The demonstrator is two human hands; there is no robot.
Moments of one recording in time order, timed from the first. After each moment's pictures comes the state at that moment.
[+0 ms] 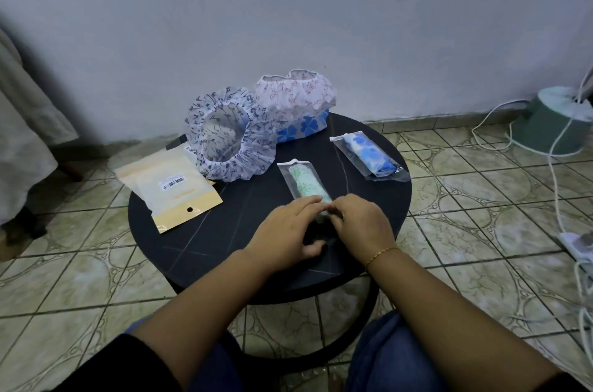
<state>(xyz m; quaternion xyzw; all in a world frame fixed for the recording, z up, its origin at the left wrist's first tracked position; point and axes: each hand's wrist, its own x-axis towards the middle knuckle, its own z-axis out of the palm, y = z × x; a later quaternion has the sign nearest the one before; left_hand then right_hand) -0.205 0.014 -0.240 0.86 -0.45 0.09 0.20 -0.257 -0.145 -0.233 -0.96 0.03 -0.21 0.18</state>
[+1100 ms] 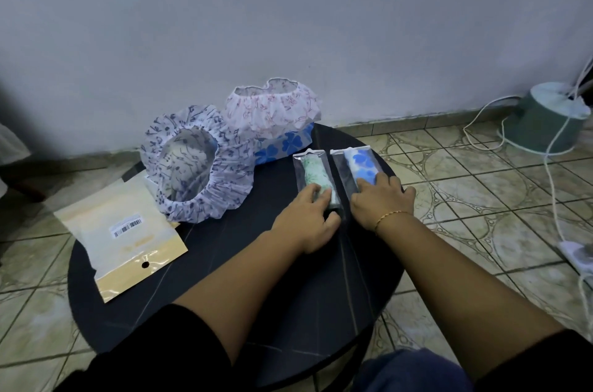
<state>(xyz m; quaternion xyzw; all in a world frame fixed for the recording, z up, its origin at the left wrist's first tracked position) -0.122 -0.084 -0.219 0.93 -0.32 -0.09 0.17 -0.161 -0.225 -0.202 -0.97 0.25 0.01 0.05</state>
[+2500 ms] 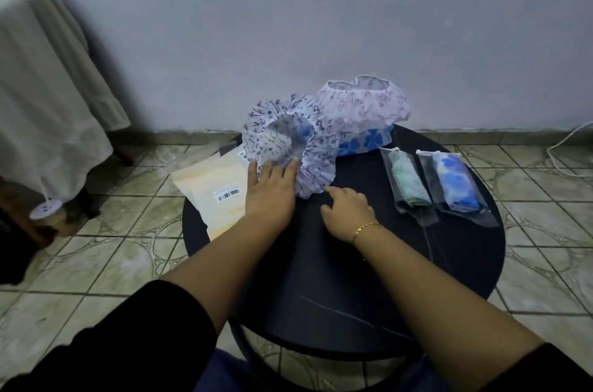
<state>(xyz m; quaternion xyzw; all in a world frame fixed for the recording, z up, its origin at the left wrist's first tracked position) -0.096 0.081 -0.200 0.98 -0.14 0.11 -0.01 -0.135 -0.056 -0.203 -0.97 0.09 0.07 0.24</state>
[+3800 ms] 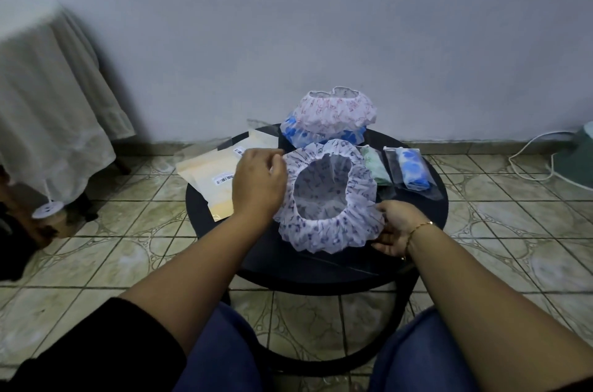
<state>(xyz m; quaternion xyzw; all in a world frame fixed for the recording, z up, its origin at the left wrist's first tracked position) -0.193 0.082 -0.158 0.87 -0.08 0.24 0.42 -0.243 -0.133 -0.196 -0.63 0.36 0.10 0.68</state>
